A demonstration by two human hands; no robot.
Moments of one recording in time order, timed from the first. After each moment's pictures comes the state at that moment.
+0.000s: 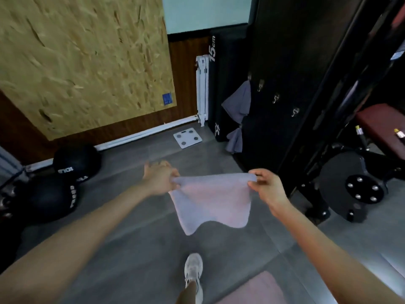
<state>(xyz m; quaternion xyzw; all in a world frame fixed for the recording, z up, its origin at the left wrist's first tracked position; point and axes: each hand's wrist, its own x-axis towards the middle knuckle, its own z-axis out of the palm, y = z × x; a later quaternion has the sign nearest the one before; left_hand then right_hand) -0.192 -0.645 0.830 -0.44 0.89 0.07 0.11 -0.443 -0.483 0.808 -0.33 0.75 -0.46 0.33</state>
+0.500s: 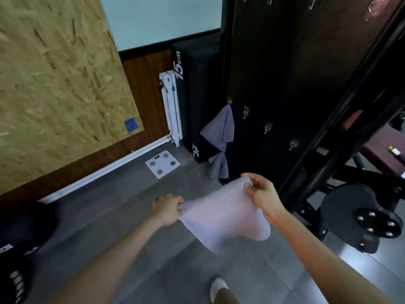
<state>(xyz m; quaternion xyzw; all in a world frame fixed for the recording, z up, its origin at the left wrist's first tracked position) -0.347 -0.920 0.769 -0.41 0.88 0.19 0.13 -0.555 -0.751 0.829 -0.25 0.73 -0.54 0.34</state>
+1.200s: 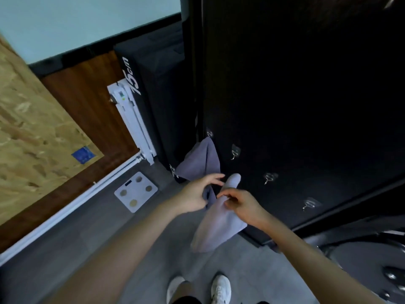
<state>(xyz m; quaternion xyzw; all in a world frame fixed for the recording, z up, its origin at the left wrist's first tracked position) -0.687 -1.160 0.771 -0.16 0.86 0.49 0.06 -0.794 -1.003 0.768 -0.41 0.79 -0.31 0.34</state>
